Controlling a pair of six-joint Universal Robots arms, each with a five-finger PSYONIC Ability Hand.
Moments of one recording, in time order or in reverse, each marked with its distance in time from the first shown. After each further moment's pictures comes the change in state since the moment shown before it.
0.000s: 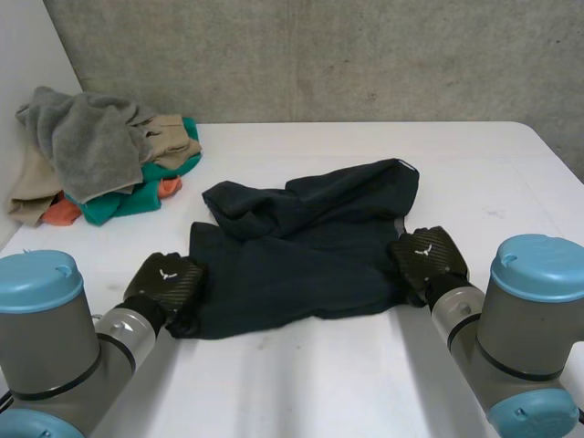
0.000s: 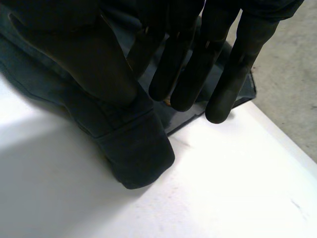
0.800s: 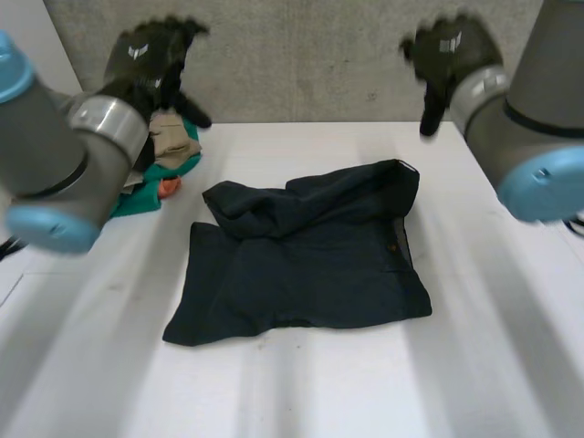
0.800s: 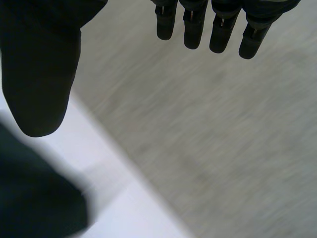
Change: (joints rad) left arm -0.020 -0.035 0.743 -0.145 -0.013 -0.380; right arm 0.004 0.130 -1.031 0.648 0.059 -0.055; left_hand -0.528 -0.522 -0.522 -0.512 -0.499; right_hand -0.878 -0.959 -0.972 -0.979 -0.940
